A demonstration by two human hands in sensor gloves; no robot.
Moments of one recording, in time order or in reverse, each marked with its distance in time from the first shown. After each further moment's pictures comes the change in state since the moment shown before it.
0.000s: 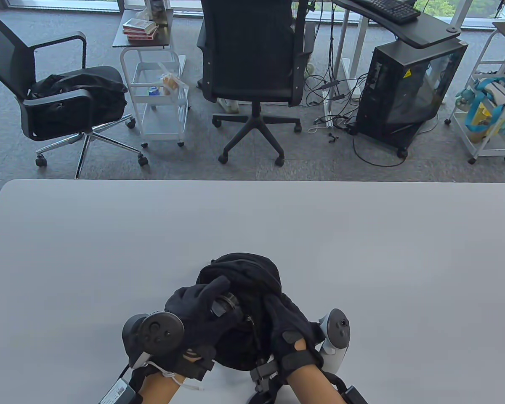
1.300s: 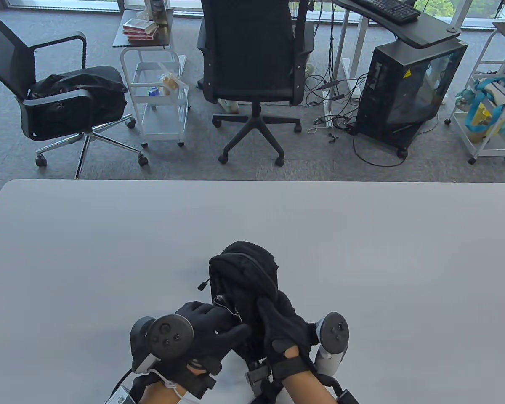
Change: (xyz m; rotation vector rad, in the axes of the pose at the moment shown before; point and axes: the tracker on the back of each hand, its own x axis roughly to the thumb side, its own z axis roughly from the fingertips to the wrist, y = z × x) left_hand 0.021 -0.008 0.007 -0.175 0.094 -0.096; right_hand 0.008 0.019 0.006 0.041 -0.188 0.232
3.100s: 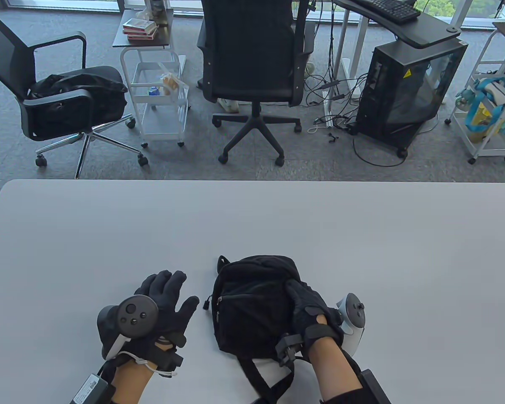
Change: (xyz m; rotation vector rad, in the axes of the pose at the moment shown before) left_hand -0.081 0.016 -0.001 0.062 0.176 -0.007; right_hand -0.053 -0.068 -0.037 -0.052 0.371 -0.152
